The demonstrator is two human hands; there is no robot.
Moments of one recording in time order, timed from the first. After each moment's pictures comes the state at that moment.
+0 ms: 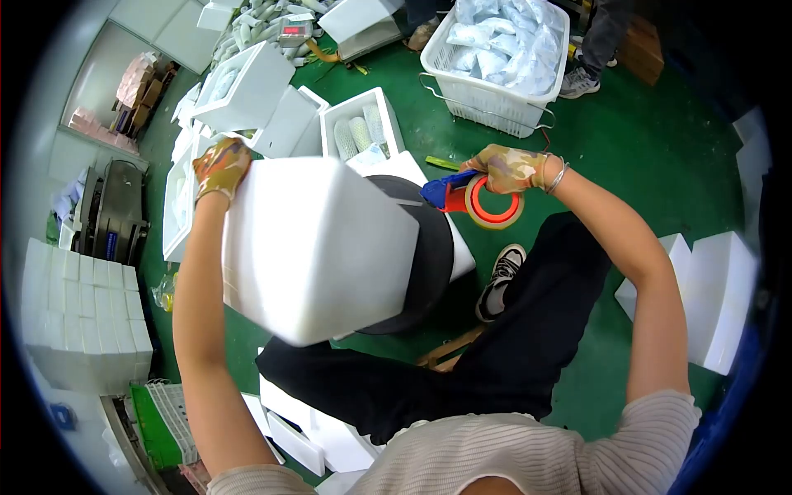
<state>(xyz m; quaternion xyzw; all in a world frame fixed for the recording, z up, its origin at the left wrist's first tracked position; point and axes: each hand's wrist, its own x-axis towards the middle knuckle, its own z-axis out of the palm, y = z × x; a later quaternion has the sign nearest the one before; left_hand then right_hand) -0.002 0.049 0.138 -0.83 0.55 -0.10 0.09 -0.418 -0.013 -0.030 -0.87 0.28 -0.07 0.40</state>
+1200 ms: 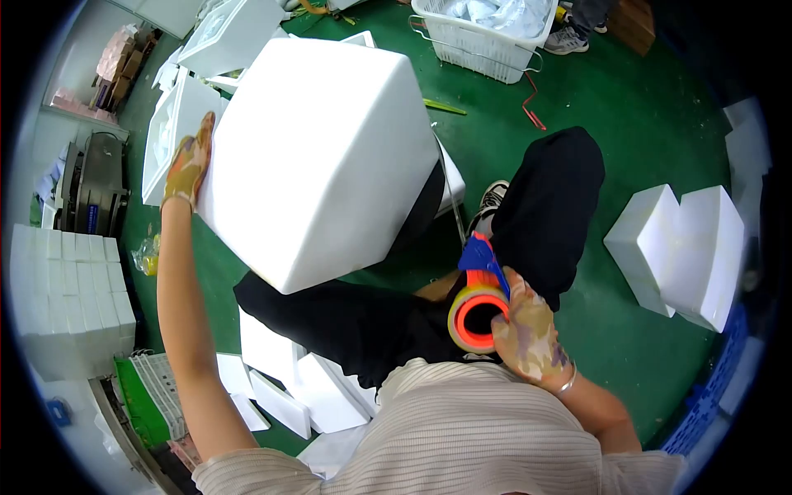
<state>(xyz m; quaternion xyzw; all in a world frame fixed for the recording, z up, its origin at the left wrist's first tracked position) 0.043 0.180 0.117 -0.88 0.47 0.02 -0.05 -0.425 0.370 0.015 -0.73 0.58 -0.19 0.31</state>
